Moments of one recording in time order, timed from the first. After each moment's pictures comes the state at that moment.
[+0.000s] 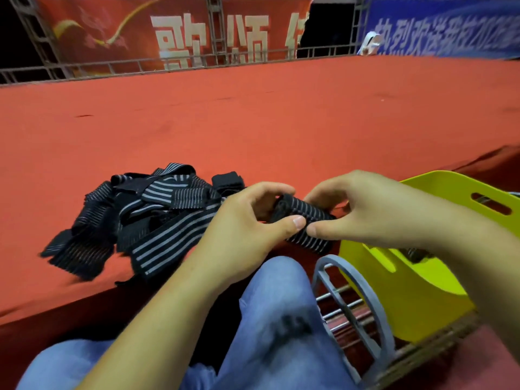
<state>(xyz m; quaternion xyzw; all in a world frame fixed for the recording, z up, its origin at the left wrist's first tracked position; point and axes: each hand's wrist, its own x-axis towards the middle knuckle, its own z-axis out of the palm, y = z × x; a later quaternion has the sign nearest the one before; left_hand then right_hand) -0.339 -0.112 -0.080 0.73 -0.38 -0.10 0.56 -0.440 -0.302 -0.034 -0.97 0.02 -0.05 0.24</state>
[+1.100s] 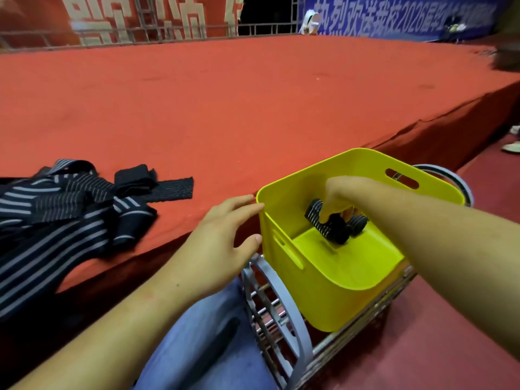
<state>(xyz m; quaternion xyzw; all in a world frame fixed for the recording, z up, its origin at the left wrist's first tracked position) -0.338 -0.229 -0.150 0.81 -0.52 -0.05 0.28 -0.410 -0.515 -0.143 -0.89 0.40 0.21 0.10</state>
